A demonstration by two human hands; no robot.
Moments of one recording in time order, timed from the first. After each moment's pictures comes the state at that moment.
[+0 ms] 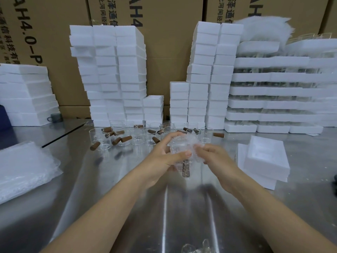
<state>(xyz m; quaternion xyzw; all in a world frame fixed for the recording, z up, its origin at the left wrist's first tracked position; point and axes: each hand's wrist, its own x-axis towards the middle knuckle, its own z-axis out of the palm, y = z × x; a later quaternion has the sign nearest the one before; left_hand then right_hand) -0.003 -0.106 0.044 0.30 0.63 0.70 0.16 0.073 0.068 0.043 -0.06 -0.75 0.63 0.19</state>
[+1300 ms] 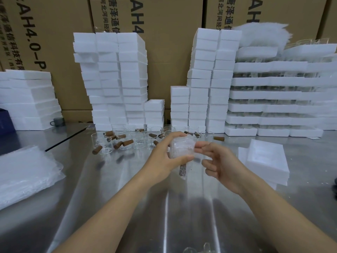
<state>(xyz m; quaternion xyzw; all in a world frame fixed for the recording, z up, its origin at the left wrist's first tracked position) -0.015 -0.105 0.042 0.40 0.67 0.62 -0.02 0.087 0.079 0.061 -0.02 -0.64 0.77 0.06</state>
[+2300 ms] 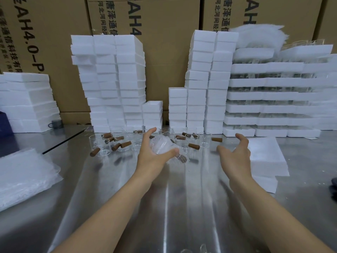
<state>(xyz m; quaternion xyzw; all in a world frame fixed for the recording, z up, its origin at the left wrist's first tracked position) -0.030 -0.110 0.029 0.26 0.66 0.70 -0.08 0.077 0.100 0.044 -0.24 -0.69 0.56 0.39</state>
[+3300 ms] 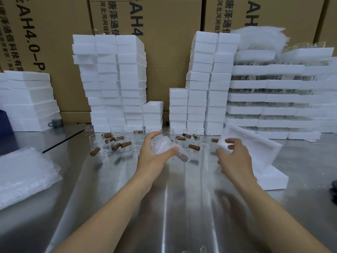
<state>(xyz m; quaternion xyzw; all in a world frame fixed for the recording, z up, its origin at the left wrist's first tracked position) -0.030 -0.108 0.030 0.22 0.67 0.70 -0.08 0.077 0.111 0.042 -0.25 -0.80 0.43 0.35</state>
